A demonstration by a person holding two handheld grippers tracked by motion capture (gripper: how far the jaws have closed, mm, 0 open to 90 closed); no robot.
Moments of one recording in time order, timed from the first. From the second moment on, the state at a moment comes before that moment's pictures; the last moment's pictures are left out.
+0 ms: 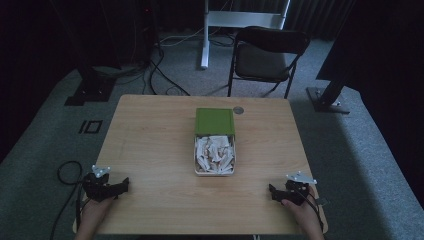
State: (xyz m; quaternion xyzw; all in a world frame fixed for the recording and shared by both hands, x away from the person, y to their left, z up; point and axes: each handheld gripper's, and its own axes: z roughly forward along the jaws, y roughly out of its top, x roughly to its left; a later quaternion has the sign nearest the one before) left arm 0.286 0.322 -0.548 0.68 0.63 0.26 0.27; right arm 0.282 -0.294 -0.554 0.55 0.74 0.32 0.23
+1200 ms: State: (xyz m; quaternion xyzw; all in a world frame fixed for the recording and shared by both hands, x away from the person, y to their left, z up) left arm 0.286 0.322 -0.548 0.68 0.63 0.26 0.27; right arm 0.299 -0.264 -0.473 0.51 0.72 0.39 0.25
